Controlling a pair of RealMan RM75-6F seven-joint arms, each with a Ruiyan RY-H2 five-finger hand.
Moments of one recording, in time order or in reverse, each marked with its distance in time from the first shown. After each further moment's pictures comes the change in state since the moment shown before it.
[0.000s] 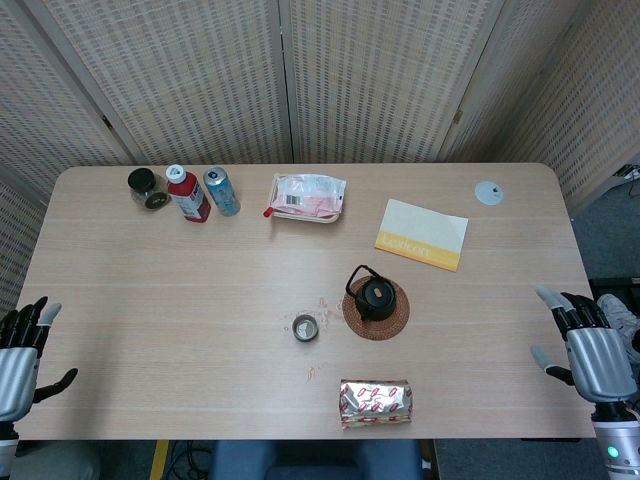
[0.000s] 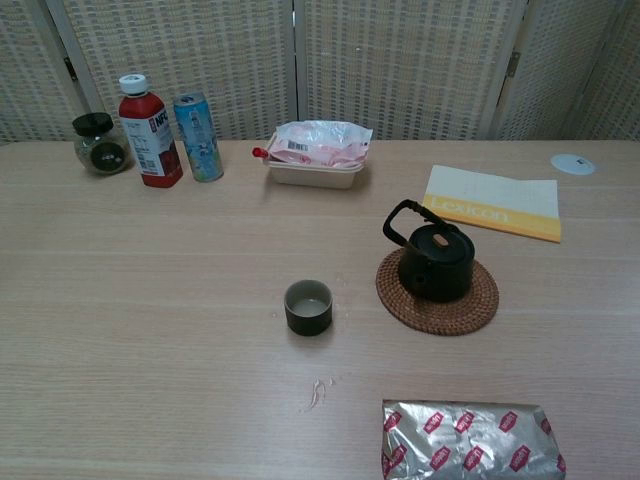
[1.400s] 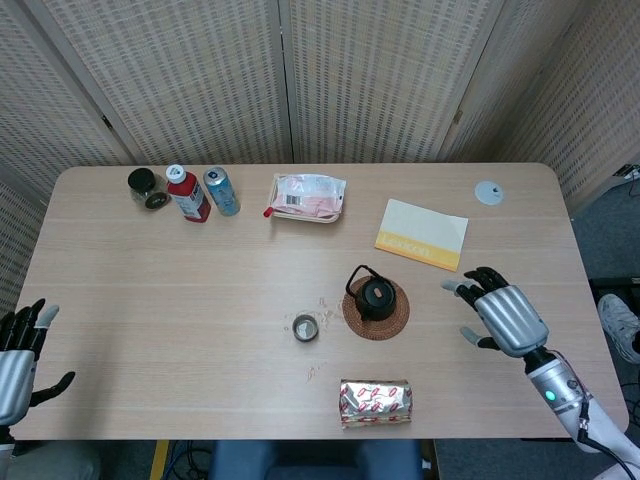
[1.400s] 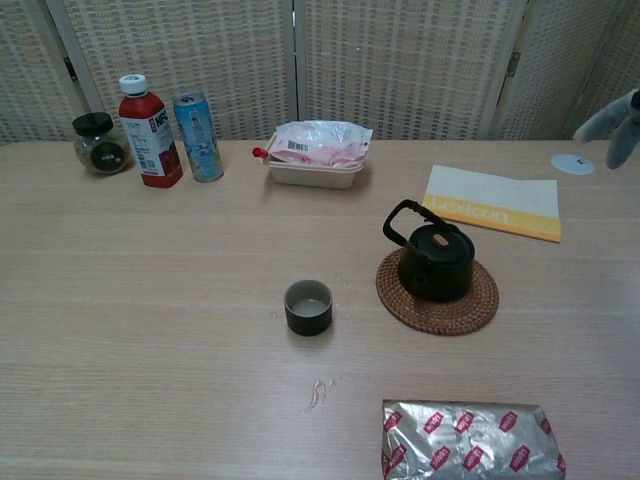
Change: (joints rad) left arm 0.015 0.034 0.006 -0.042 0.008 0.009 0.022; right arm 0.324 0.057 0.054 -0.094 -0.045 -0.407 -0.017
